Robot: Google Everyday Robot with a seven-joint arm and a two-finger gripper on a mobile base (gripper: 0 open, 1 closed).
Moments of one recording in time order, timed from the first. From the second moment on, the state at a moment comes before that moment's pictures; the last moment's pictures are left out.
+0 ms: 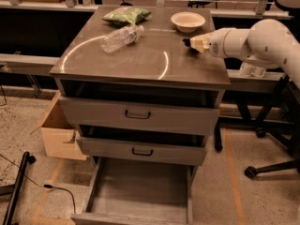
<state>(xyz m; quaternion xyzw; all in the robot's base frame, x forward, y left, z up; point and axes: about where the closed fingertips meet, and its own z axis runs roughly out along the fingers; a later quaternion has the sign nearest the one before) 0.794 -0.170 0.886 -0.28 0.77 0.15 0.56</state>
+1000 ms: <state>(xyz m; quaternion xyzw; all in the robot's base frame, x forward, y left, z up) 0.649 -0.181 0.895 -0.36 0.73 0.20 0.55</state>
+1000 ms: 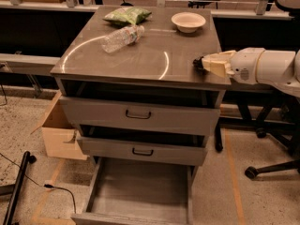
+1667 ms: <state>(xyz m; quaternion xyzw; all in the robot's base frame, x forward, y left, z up) 0.565 -0.150 0.885 -0.42 0.72 0.26 0.50</state>
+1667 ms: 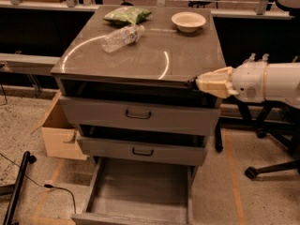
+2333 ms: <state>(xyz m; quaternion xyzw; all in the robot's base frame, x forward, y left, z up) 0.457 -0.120 0.817 -0.48 0.71 0.29 0.43</state>
